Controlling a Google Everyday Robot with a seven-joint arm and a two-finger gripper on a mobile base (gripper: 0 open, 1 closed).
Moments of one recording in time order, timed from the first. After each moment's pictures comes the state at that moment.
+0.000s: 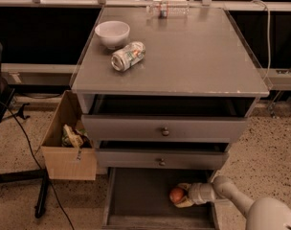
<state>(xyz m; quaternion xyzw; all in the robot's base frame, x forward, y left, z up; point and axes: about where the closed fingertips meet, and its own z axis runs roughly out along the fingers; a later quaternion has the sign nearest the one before) 0.535 -0.182 0.137 -0.58 0.71 0.24 0.33</state>
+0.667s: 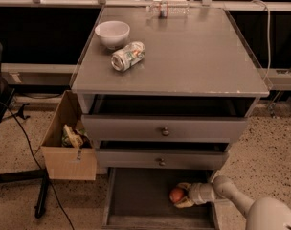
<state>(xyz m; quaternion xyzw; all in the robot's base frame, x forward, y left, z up) 0.535 -0.182 0.137 -0.58 0.71 0.24 0.33</state>
